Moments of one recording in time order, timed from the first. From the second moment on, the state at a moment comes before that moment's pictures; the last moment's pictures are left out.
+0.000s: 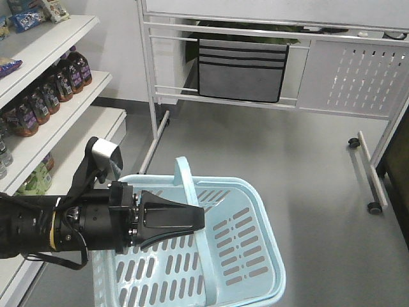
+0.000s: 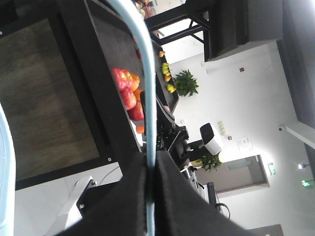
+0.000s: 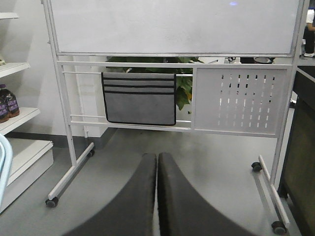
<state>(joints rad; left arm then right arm) -0.36 1.45 -0.68 1.32 -1.16 -2.12 -0.02 -0.01 0.03 -0.07 0.11 0.11</state>
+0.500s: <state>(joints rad) -0.36 1.45 -0.68 1.32 -1.16 -2.12 -0.02 -0.01 0.03 -0.07 0.11 0.11</state>
